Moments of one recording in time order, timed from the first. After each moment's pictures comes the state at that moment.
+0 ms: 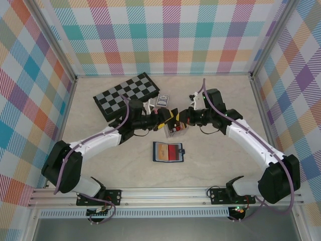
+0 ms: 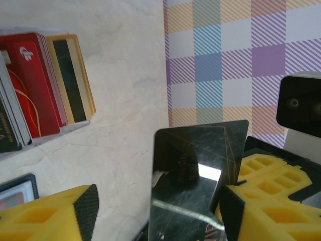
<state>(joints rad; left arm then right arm) -0.62 1.47 0.90 0.19 0.54 -1.15 0.46 1.31 1.06 -0.47 -0.62 0.66</state>
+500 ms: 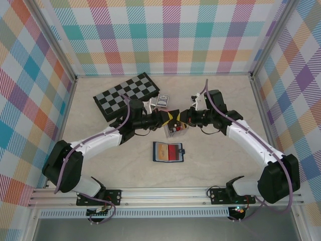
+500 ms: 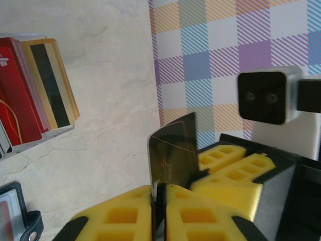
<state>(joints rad) -0.63 1.45 0.90 0.22 0.54 -1.14 0.43 1.31 1.04 -0.44 -0.67 0.72</state>
